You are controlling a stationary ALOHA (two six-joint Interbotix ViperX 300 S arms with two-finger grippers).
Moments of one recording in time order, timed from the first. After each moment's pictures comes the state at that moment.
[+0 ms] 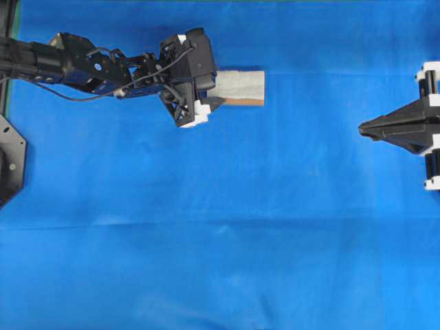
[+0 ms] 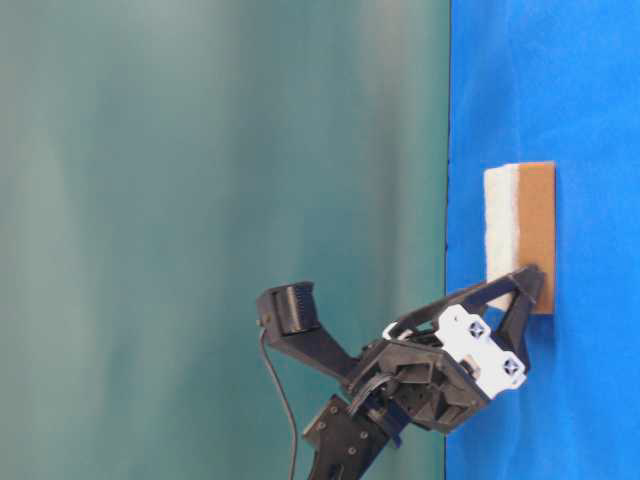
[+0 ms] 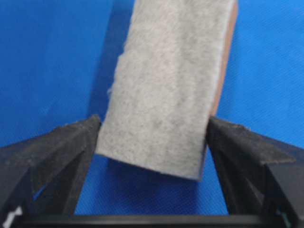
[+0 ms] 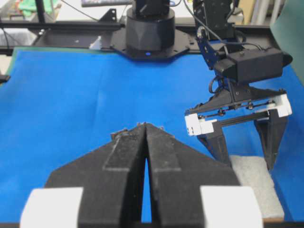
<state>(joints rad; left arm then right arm) 0.35 0.27 0.64 -0.02 -0.26 0.23 -0.02 -0.92 1.18 -0.01 -0.21 0.00</state>
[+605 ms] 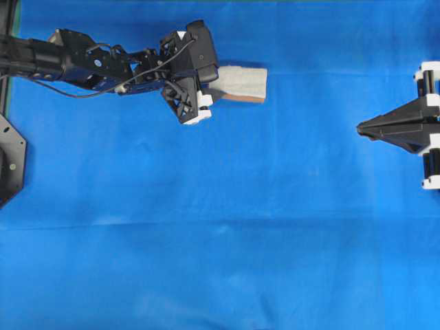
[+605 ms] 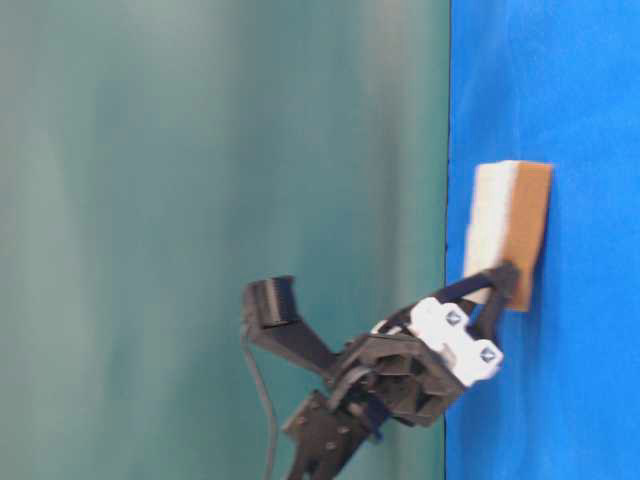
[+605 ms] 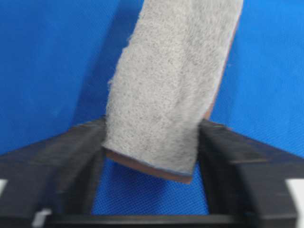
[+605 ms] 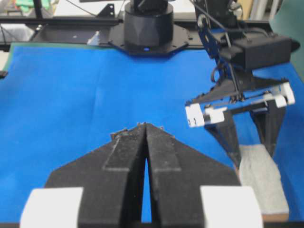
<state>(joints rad) 0.33 0.21 0.62 -0.03 -0.21 0.18 -0.02 -0.91 1.18 -0.01 -0.21 0.00</state>
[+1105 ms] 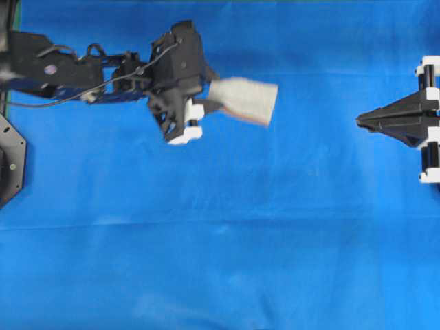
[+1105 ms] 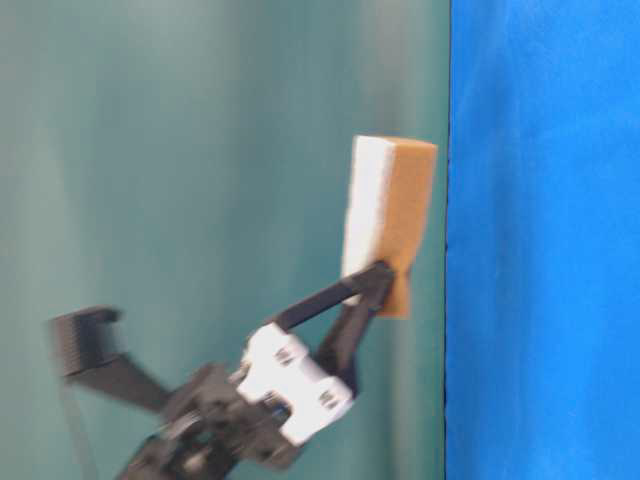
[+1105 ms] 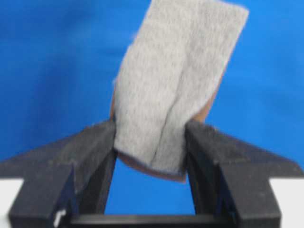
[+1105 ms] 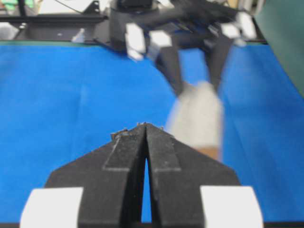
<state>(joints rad) 0.17 -0.08 0.62 -0.03 0.01 0.12 -0.06 -0.90 1.18 -0.01 -0.20 0.00</state>
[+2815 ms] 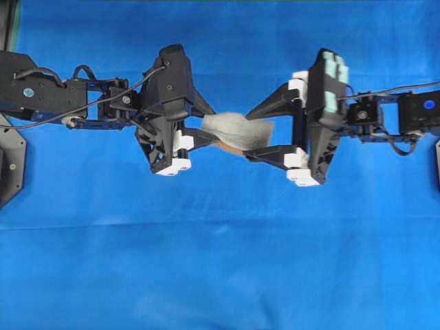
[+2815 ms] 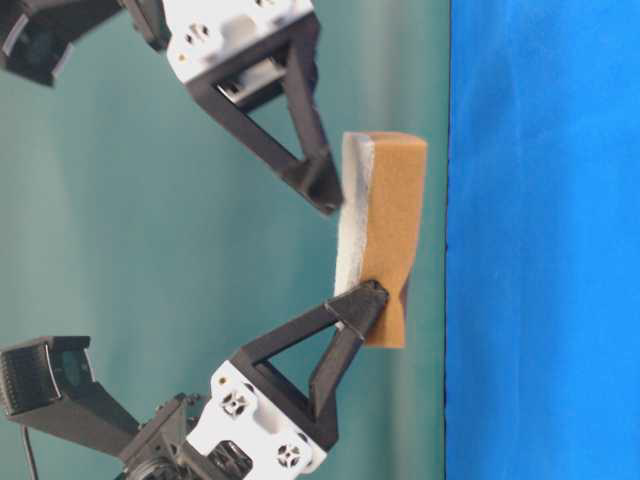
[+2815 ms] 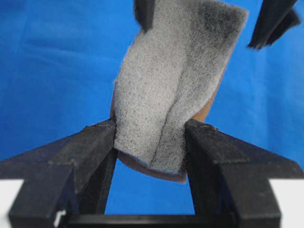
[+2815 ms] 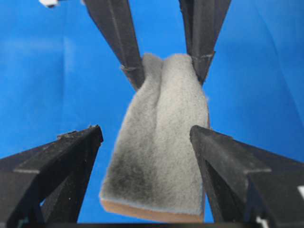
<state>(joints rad) 0.08 -0.13 0.66 -0.03 0.03 -0.03 -0.05 -0.19 0.75 0.02 -0.15 0.11</state>
